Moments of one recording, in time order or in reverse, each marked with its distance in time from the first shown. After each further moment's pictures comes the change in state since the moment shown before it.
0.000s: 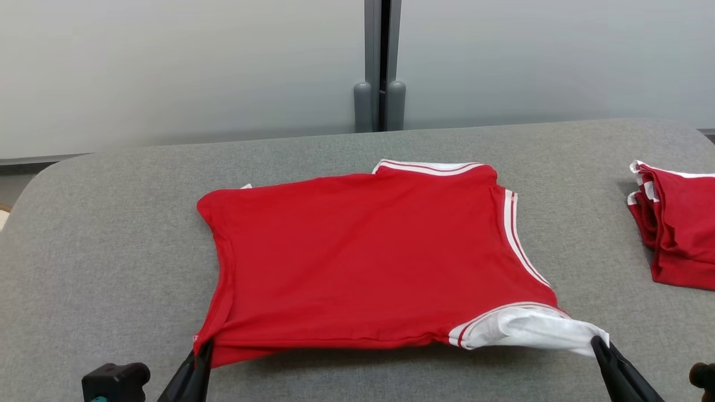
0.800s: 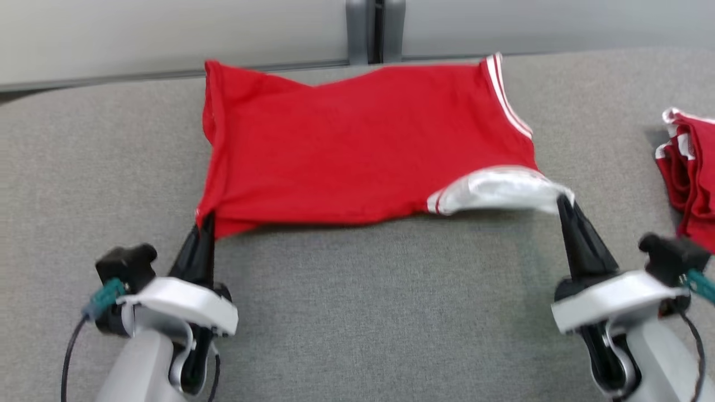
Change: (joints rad) left arm -0.664 -0.134 0.017 0.816 0.007 -0.241 -0.411; right arm -0.746 -0.165 0.351 0.813 0.184 0.000 -0.597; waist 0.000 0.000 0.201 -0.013
